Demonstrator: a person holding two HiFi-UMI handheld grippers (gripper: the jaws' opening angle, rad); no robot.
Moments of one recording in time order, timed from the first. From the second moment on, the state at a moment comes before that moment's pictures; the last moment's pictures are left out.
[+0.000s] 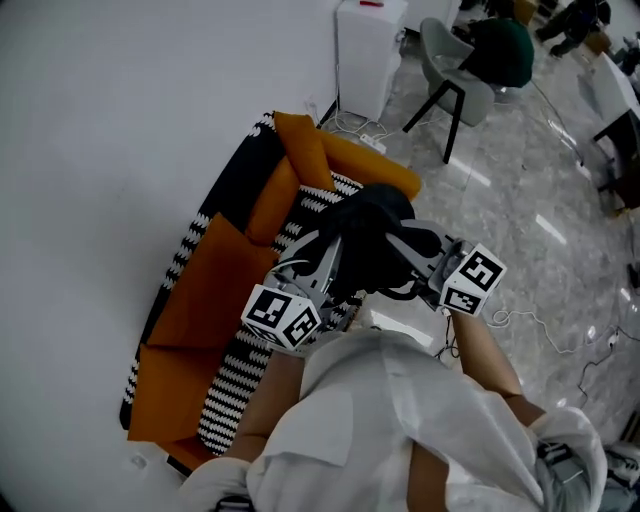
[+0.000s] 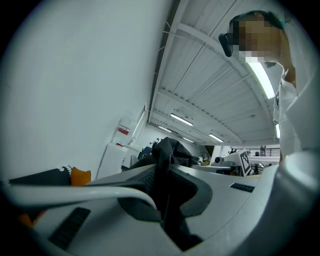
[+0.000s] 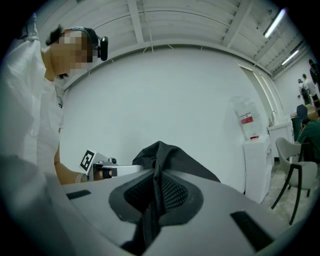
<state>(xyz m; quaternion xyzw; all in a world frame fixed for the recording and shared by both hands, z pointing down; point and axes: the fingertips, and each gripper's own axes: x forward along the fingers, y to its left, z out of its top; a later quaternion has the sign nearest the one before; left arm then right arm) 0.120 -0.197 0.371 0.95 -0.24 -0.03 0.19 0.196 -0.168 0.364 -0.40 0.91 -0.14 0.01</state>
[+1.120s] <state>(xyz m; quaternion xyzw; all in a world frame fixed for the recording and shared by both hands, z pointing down) 0.069 -0.362 0.577 0.87 -0.37 0.07 0.32 0.147 -0.359 0.577 -0.26 0.91 -0.29 -0.12</state>
